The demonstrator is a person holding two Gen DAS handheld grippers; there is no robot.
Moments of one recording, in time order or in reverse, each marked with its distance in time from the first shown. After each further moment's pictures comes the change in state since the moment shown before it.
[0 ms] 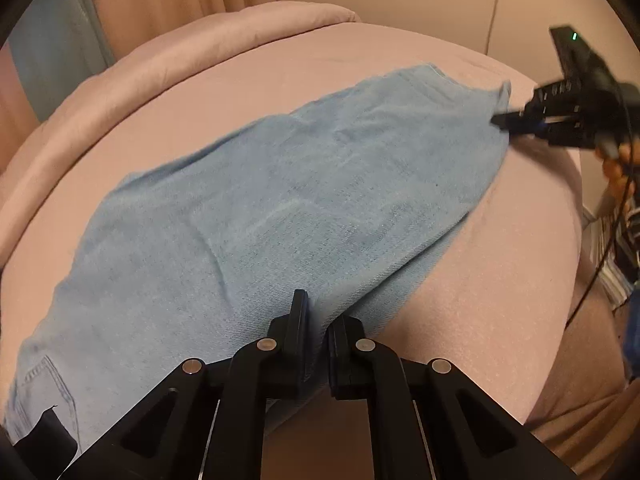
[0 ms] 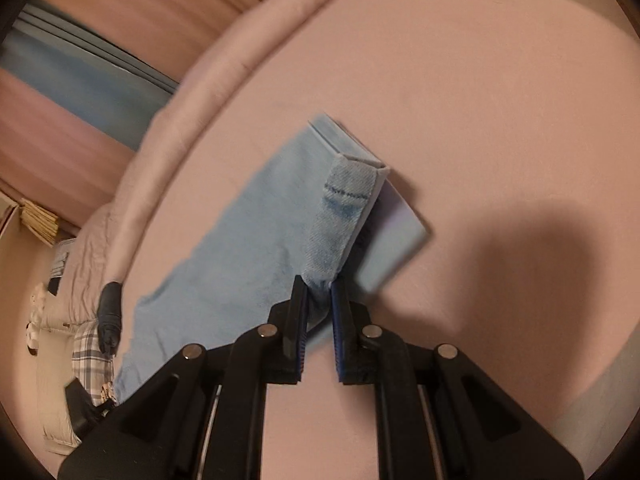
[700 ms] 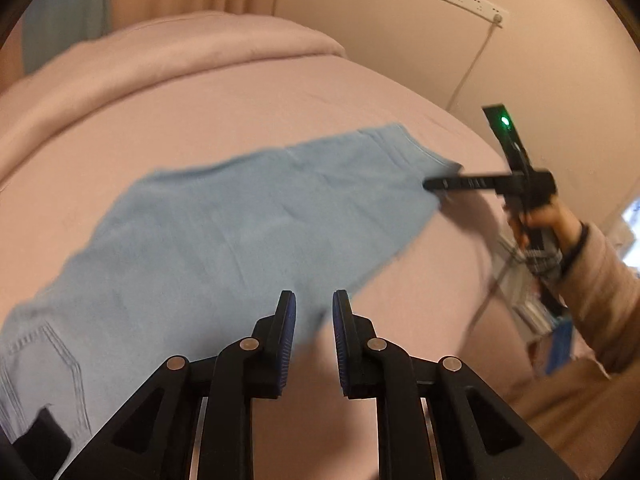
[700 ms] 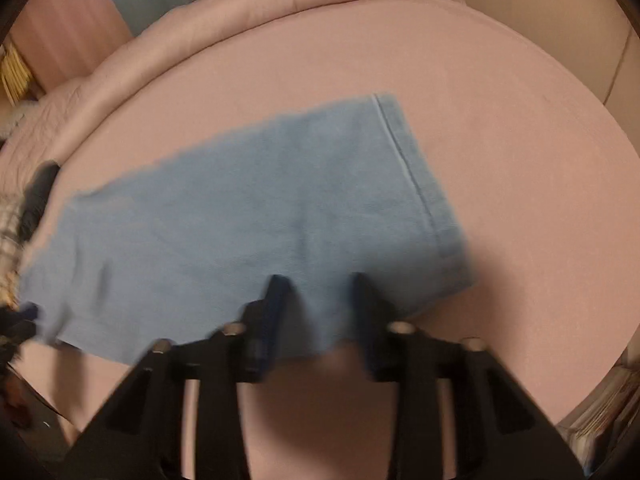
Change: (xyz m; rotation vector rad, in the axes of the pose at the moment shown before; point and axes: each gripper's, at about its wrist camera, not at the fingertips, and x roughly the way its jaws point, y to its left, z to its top) left arm -0.063 0.055 -0.005 -0.142 -0.048 -0.291; right arm 0.027 0.044 0.004 -0.438 0.077 -0.239
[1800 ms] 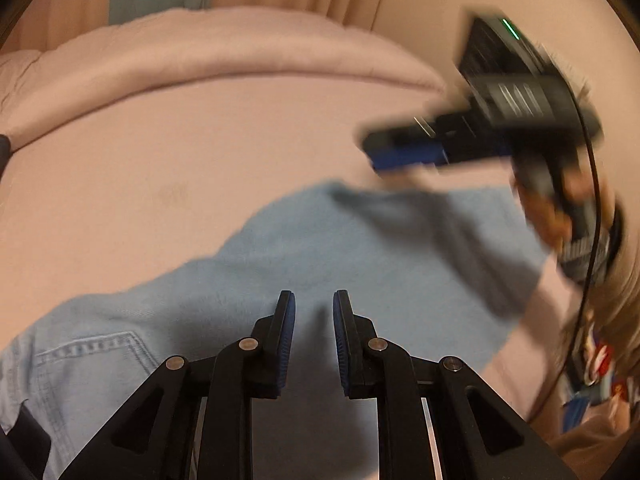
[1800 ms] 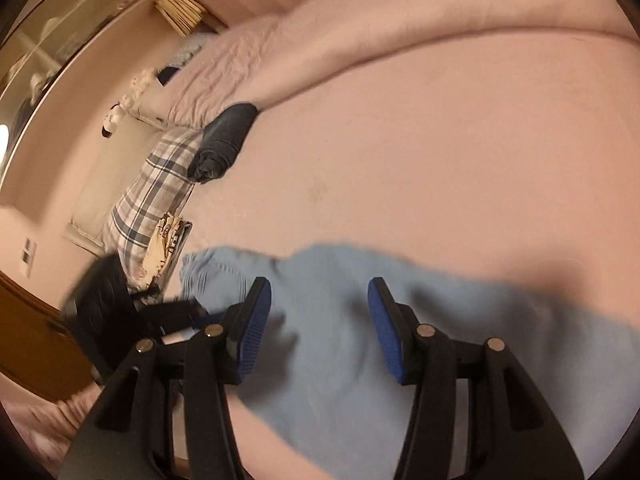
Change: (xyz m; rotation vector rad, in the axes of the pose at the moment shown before) left arm 0.037 0.101 0.037 -0.226 -0.054 0.189; right arm 0.072 0.278 0.136 -0.279 0.229 0.702
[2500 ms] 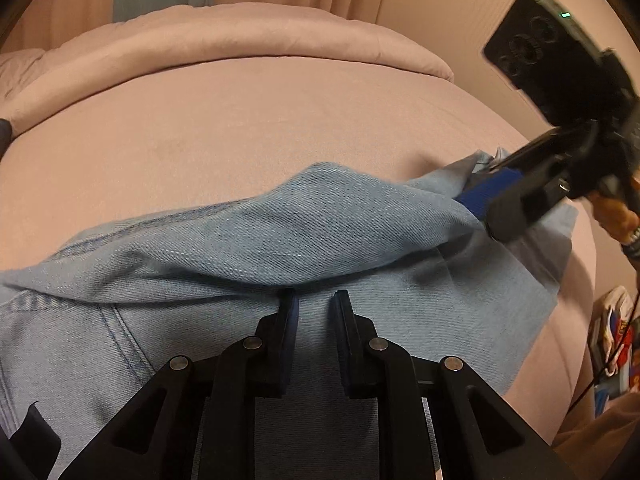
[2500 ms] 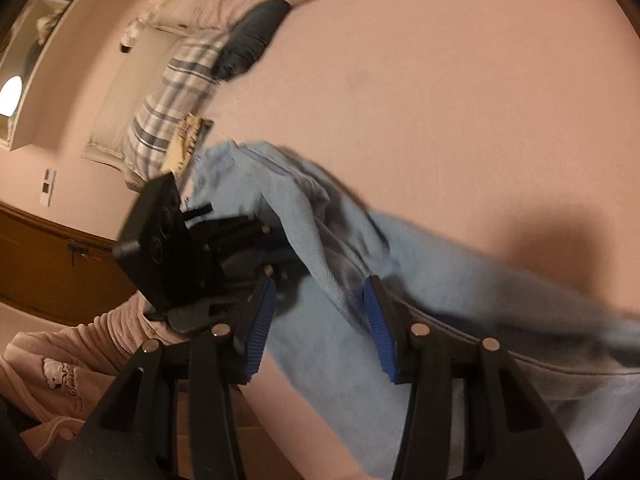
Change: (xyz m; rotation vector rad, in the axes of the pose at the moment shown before) left arm 0.025 0.021 -0.025 0.014 -0.040 0.022; right arm 0.011 0.015 -0.093 -0.109 0.353 0.099
